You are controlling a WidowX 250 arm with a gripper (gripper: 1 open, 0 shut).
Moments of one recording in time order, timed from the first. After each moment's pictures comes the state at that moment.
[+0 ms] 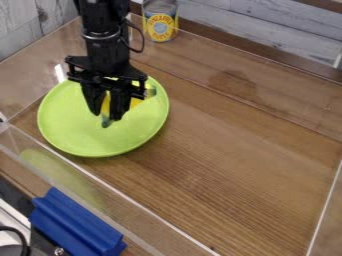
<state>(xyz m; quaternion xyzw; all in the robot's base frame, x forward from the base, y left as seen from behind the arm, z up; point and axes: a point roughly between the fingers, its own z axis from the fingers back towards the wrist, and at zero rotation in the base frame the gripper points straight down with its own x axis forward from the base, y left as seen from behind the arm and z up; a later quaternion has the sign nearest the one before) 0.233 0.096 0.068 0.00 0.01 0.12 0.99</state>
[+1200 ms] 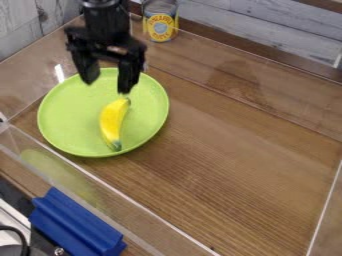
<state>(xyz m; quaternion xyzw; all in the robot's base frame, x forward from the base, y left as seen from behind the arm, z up) 0.247 0.102 0.114 0.02 -0.03 0.10 0.99</state>
